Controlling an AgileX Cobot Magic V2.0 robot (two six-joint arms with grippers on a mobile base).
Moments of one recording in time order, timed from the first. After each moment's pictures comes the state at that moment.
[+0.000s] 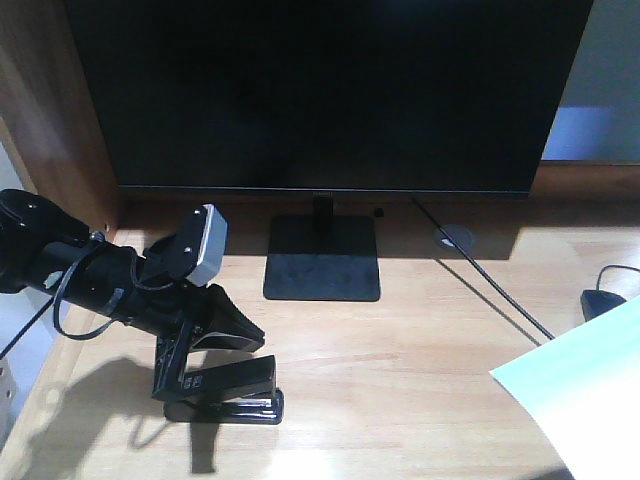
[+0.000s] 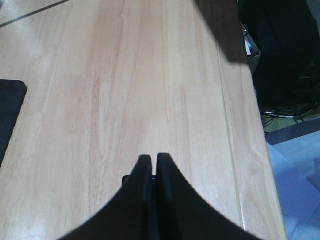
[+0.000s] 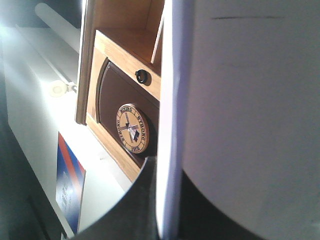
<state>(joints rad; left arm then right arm) -0.22 1.71 -1.00 -1.11 1.02 1.96 0.12 0.01 -0.25 -0.24 -0.44 1.42</state>
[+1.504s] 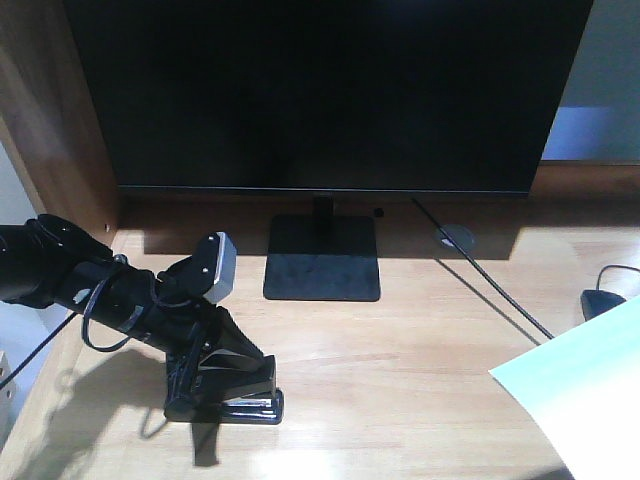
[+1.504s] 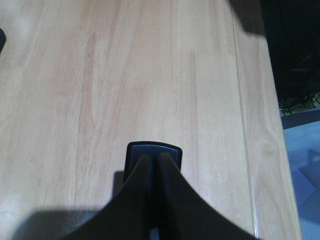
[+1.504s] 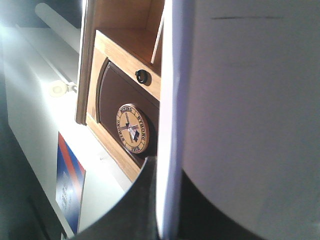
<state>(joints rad) -0.22 1.84 -1.00 -1.11 0.97 1.96 0.12 0.01 -0.25 -0.24 -0.44 1.42</state>
